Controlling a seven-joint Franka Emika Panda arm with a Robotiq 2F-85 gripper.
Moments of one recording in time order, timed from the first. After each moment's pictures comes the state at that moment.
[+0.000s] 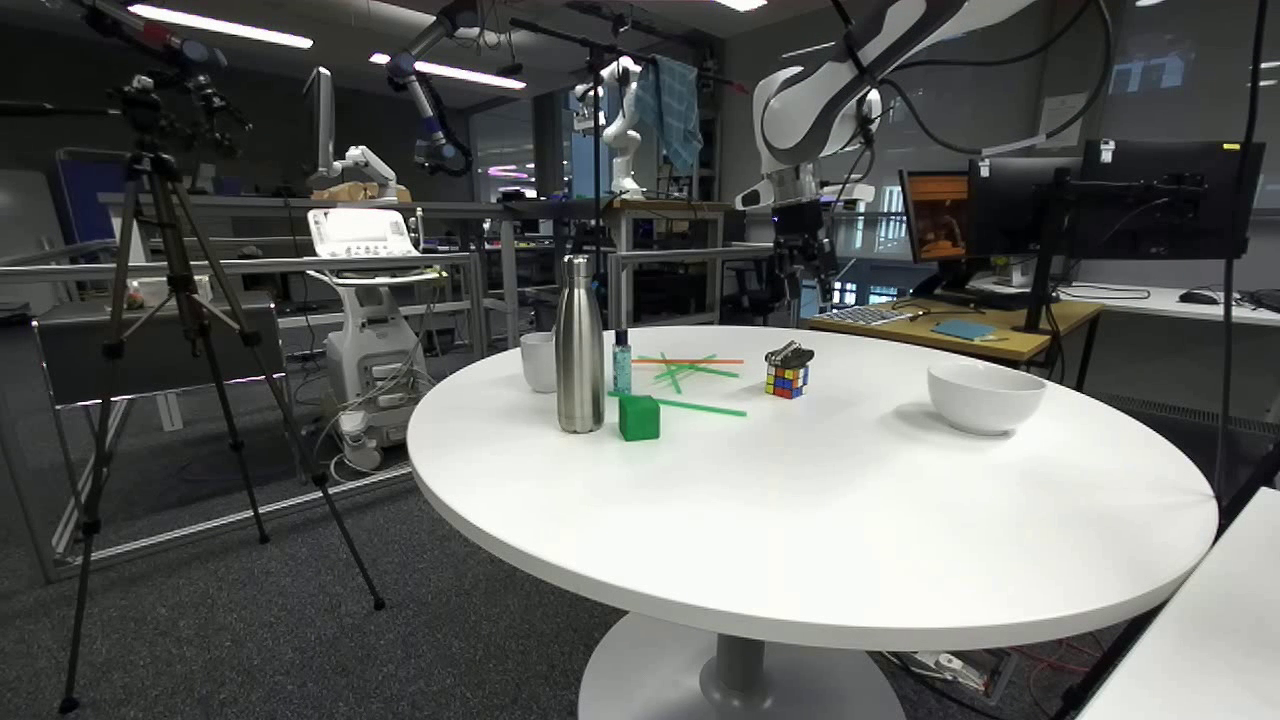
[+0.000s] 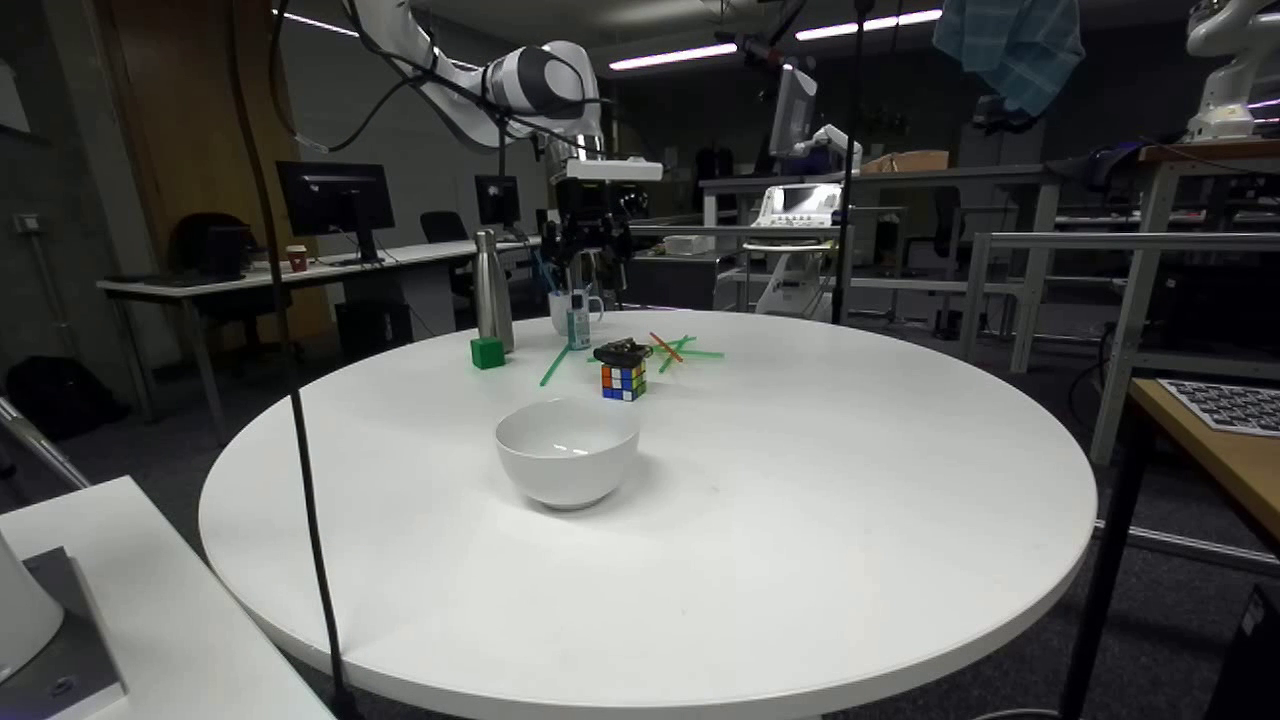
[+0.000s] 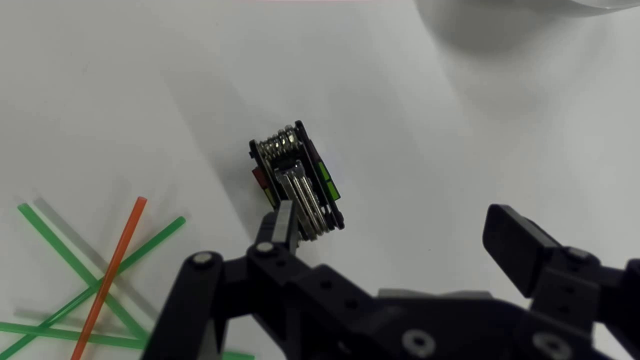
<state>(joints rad) -0.04 0.51 0.02 -1.61 -0.25 2.03 -1.19</state>
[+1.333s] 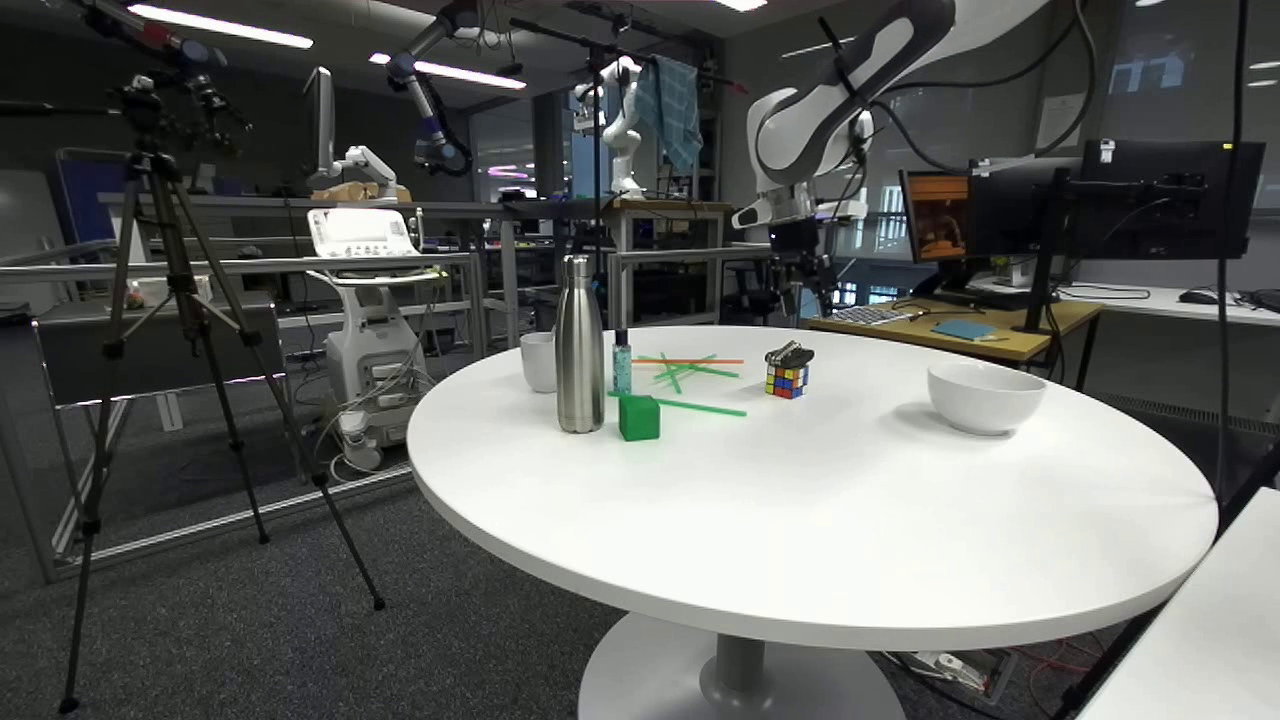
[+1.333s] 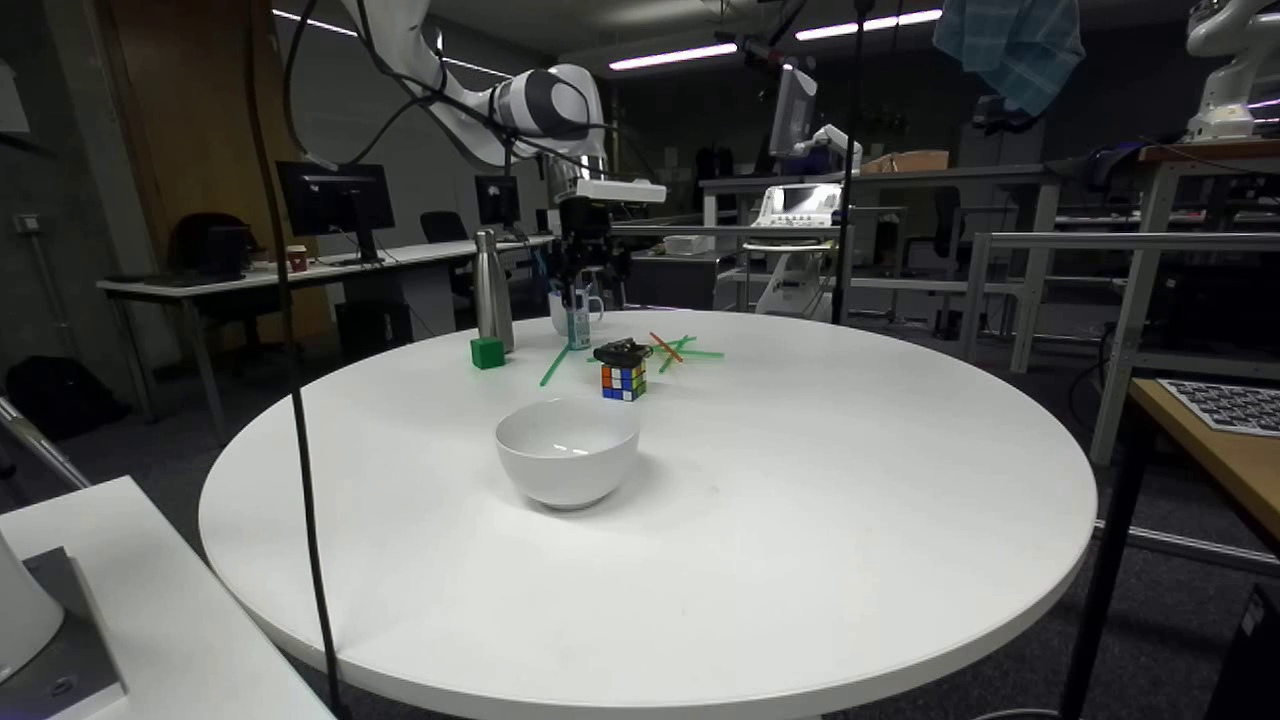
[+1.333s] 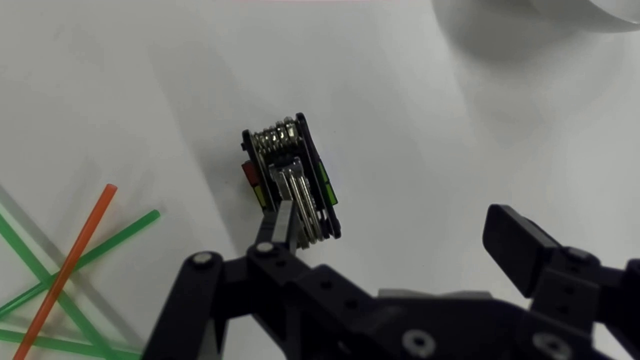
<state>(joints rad) -0.04 0.57 0.02 -1.58 -0.26 2.03 -1.28</state>
